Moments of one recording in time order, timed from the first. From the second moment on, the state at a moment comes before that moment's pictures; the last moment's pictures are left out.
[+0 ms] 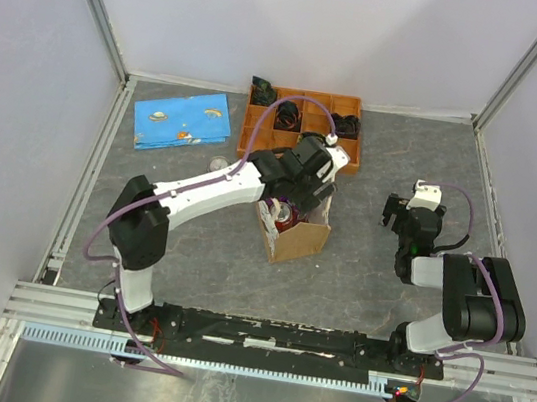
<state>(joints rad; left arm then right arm) -0.88 1.83 1.58 -0.61 -0.20 0.07 0.05 1.51 0.33 0.84 0.23 0.02</state>
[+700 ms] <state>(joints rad) -0.92 1.91 1.62 -0.66 -0.23 0.04 0.05 1.51 0.33 0.84 0.23 0.02</state>
